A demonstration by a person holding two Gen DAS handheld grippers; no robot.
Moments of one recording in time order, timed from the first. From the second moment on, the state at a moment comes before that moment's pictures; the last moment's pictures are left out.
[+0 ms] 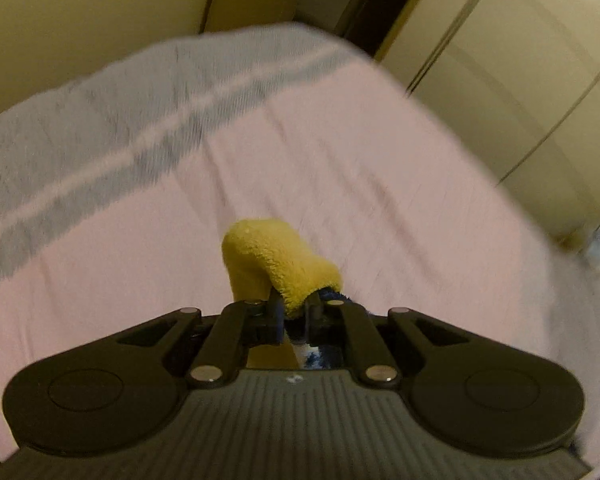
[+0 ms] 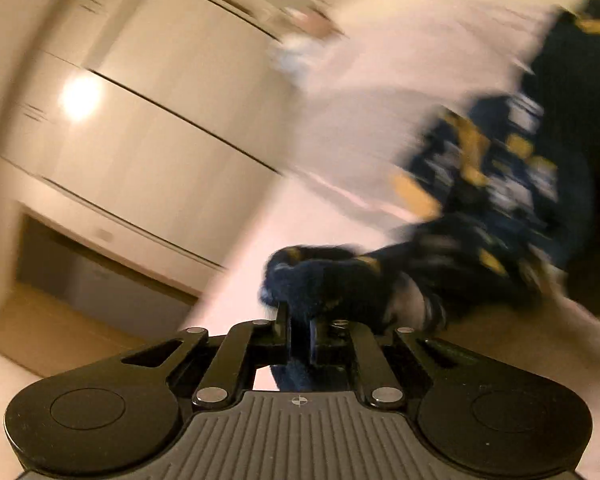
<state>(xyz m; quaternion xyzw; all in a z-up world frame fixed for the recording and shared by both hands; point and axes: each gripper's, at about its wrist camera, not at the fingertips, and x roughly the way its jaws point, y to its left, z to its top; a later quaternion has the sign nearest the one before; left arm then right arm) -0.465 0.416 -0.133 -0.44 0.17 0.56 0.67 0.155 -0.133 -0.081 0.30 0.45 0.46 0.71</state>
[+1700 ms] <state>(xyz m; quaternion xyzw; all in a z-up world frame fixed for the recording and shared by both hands) -0.683 0.447 -0.124 -0.49 0.13 0.59 0.63 0.101 -0.052 -0.083 0.28 0.53 0.40 0.70</state>
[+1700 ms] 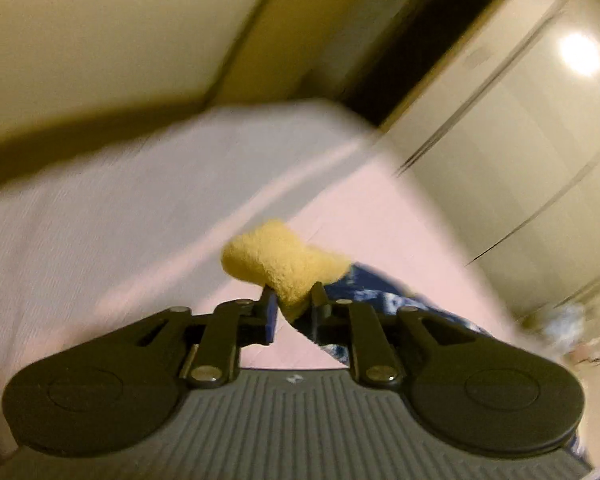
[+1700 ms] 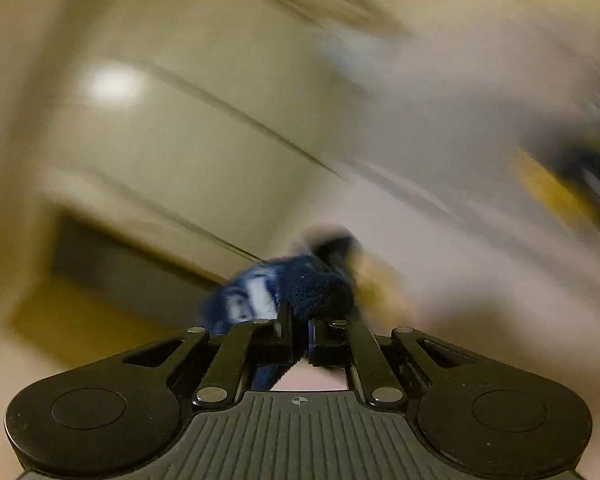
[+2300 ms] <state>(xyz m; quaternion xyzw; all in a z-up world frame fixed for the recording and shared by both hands) -0.613 0.324 -0.229 -0.44 0.31 0.65 0.54 0.100 -0.153 -0.195 0.14 0.58 0.24 0.76</state>
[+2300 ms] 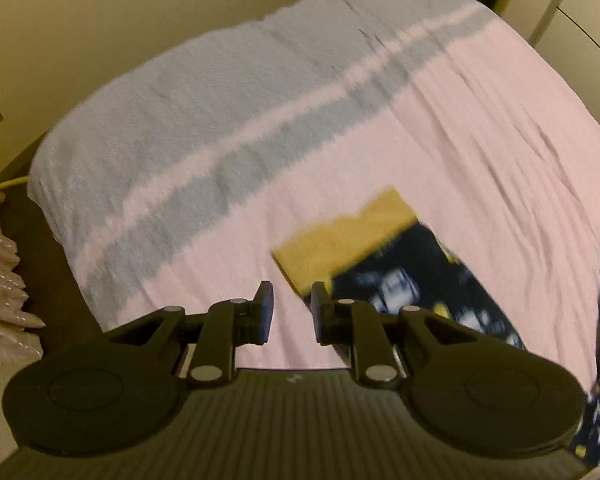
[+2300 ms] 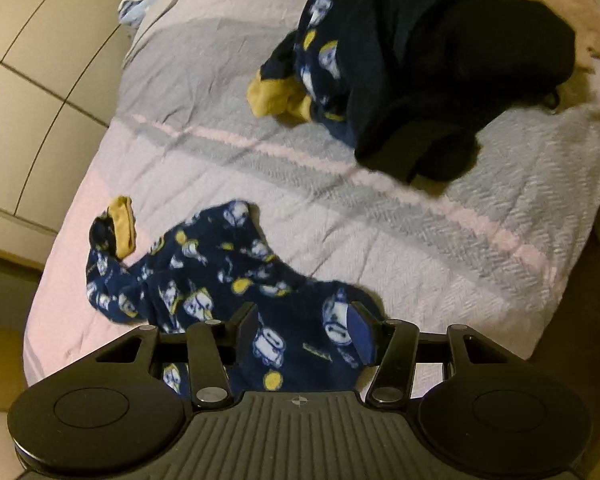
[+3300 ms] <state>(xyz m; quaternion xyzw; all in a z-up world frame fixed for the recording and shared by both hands) -0.596 0.366 -0.362 -0.44 0.27 0.65 0.55 0.066 -0.148 -0.350 0.24 0.58 0.20 0.76</state>
